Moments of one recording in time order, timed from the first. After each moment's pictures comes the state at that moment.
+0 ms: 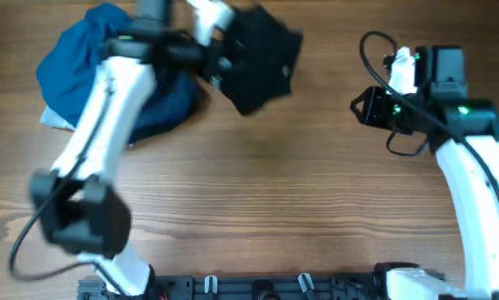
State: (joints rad) left arm -0.17 1.85 1.71 -0.76 0.86 0.12; right arm 0.02 1.36 1.32 -0.98 -0.30 0.22
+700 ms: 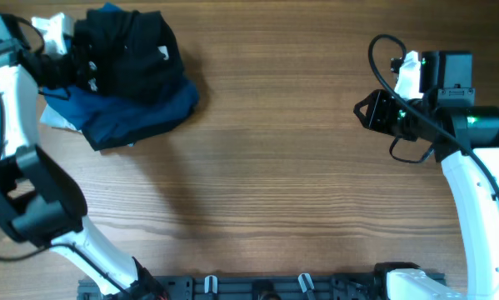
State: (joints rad) left arm 0.40 2.02 1.72 -0.85 0.64 0.14; right arm 0.02 1.32 1.32 -1.03 -0.30 0.28
